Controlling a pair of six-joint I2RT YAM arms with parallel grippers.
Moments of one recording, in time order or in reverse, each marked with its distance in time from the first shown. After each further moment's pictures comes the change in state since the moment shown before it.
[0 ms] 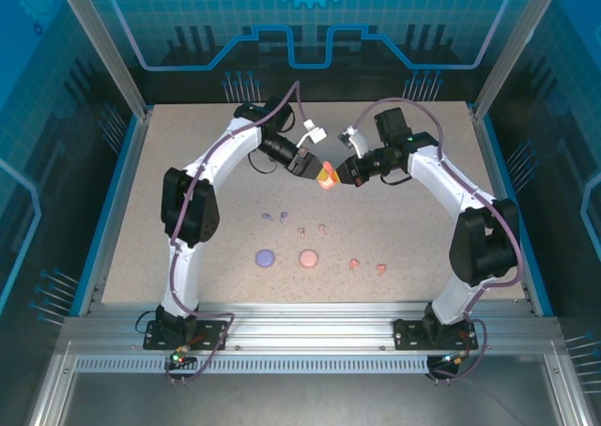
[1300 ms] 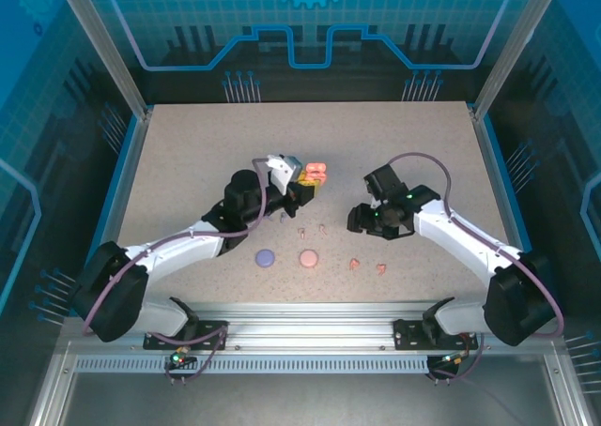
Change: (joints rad) left arm -0.217 -0.818 -1.353 1.819 -0.835 -0.449; right arm 0.228 -0.383 -0.473 -0.050 0.649 0.879
